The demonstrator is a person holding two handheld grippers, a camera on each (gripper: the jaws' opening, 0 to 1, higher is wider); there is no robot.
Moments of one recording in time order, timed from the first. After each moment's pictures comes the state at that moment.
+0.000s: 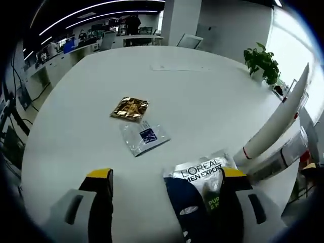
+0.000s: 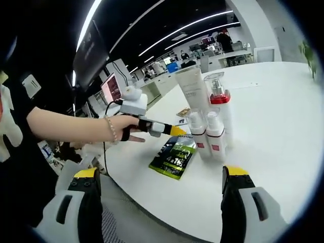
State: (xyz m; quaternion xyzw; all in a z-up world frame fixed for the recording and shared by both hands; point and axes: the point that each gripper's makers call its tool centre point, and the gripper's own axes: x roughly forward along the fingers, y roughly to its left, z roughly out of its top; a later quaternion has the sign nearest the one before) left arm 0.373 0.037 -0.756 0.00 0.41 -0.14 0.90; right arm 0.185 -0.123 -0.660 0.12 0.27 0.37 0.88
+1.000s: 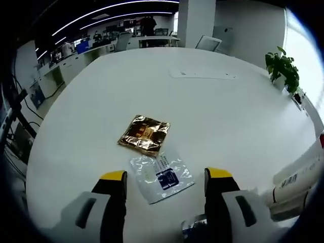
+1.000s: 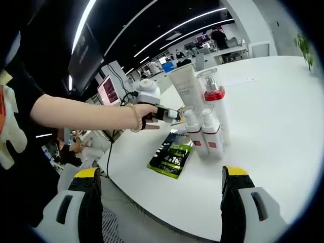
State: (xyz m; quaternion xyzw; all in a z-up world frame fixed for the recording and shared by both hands) left arm 0.437 0.047 -0.764 0.02 0.41 -0.06 0.91; right arm 0.185 -0.124 -0.660 0.14 0.29 0.36 0.88
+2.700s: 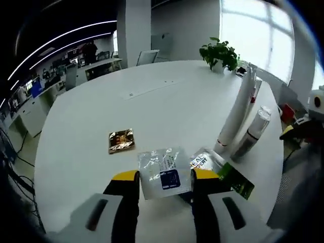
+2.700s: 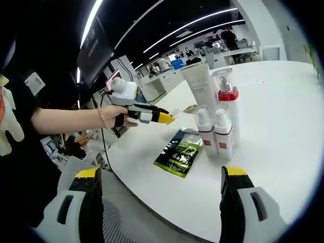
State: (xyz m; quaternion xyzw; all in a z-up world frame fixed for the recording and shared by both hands) left arm 0.355 0.041 -0.706 0.10 0.32 -0.31 0.89; right arm 0.178 -0.112 -0.661 0.11 0.28 0.40 0.87
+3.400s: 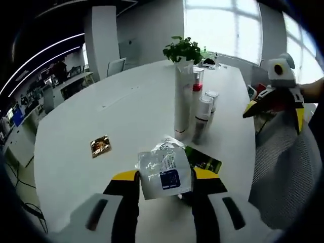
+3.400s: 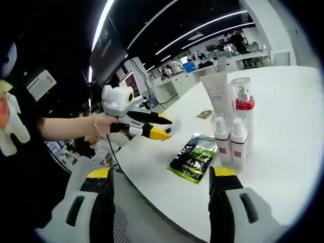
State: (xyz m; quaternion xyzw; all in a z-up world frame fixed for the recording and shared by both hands) left arm 0.277 0.026 -0.677 0.17 0.29 -0.43 0.84; right arm 0.167 -0.090 -0.639 0.11 0.25 0.45 0.85
